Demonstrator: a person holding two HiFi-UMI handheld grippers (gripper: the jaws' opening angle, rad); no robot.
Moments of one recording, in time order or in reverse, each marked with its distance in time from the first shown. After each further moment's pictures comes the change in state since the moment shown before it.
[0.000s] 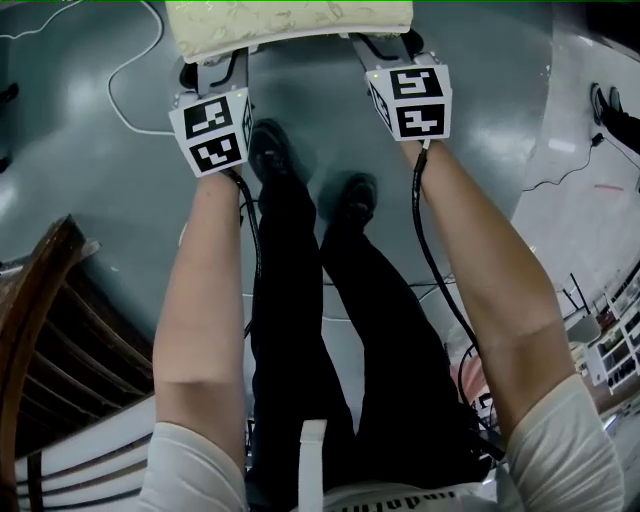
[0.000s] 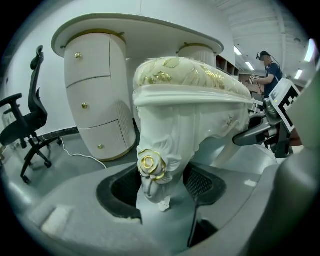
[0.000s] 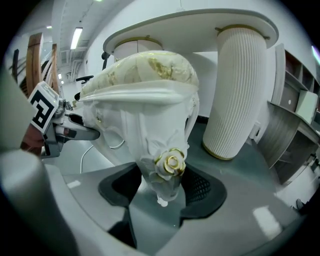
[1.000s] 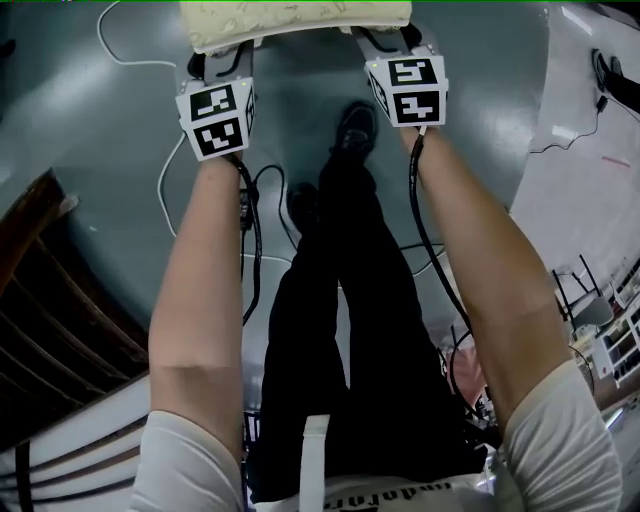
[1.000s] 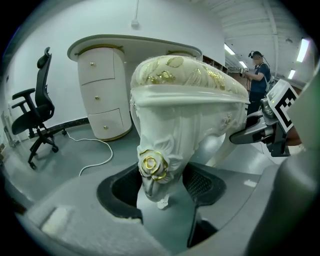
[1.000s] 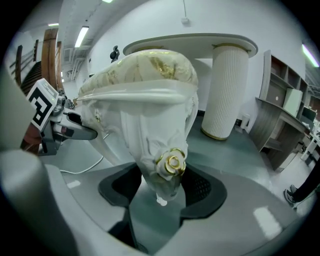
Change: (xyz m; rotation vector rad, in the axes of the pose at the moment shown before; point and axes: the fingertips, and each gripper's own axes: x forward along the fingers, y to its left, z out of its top) left arm -0.160 -0.065 -0.138 0.012 0.033 -0.041; right arm -0.137 0.109 -0.132 0.001 0.012 -0.020
